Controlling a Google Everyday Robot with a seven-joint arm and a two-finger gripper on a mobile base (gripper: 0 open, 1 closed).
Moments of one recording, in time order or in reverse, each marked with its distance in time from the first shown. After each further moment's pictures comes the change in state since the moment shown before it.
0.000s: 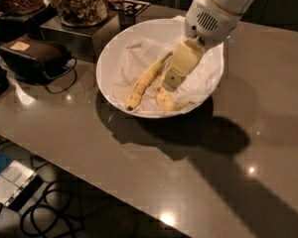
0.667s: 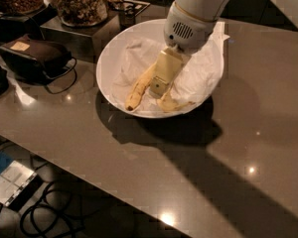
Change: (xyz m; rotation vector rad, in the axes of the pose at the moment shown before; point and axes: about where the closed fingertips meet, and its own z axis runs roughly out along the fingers) arm -0.015 0.009 0.028 -0.012 0.088 -0.016
